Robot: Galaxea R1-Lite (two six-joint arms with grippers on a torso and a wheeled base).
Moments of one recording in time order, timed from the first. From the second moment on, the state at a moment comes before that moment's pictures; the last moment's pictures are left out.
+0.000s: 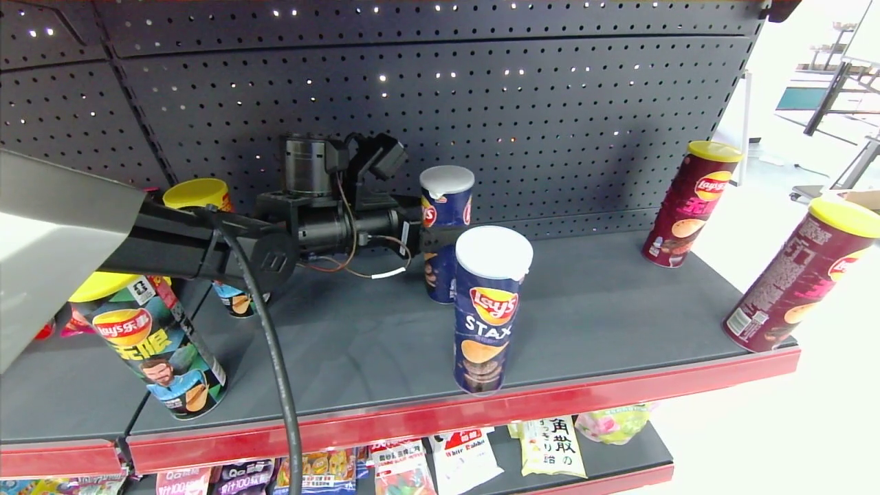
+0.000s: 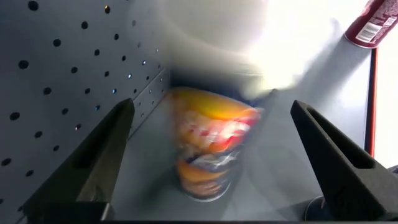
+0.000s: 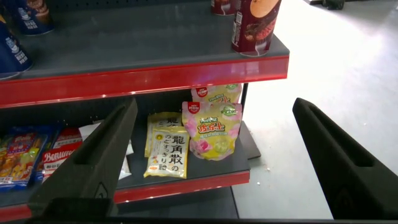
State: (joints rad) left arm -0.44 2.07 -1.35 -0.50 -0.48 0.14; right arm 0.00 0.00 0.00 0.00 -0.02 0.00
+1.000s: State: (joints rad) left arm -0.45 1.93 -1.12 -0.49 -0.29 0.15; right arm 0.00 0.00 0.00 0.00 -0.02 0.00
